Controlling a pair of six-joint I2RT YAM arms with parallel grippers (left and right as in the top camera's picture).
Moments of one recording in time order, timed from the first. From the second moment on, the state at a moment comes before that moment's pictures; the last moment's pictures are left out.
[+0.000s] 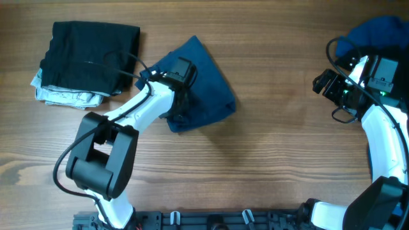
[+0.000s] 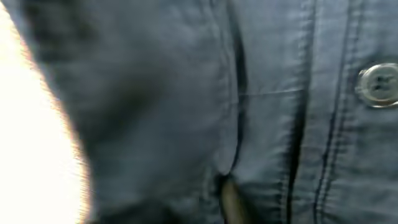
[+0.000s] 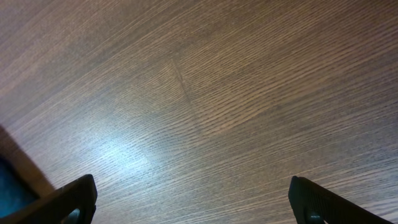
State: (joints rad) left arm -0.43 1.90 1.20 -0.71 -0.16 -0.82; right arm -0.32 1.48 1.03 -0.59 -0.20 0.26
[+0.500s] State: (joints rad) left arm -0.29 1.76 1.21 -0.72 -0.03 -0.83; right arm -0.32 1.48 1.03 -0.59 -0.20 0.26
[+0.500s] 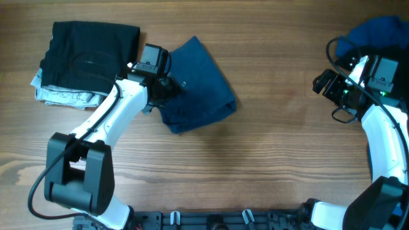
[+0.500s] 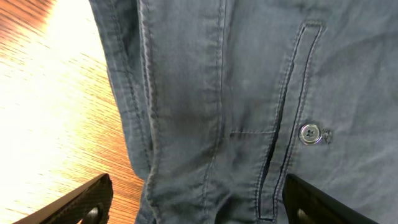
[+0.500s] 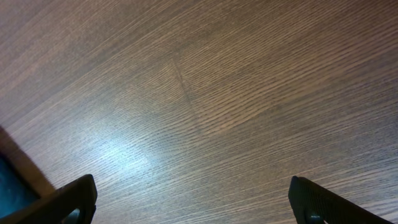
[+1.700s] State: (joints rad) left arm -0.29 1.95 1.22 -0.63 0.04 -0.86; right arm -0.32 1.48 1.03 -0.59 -0.20 0.26
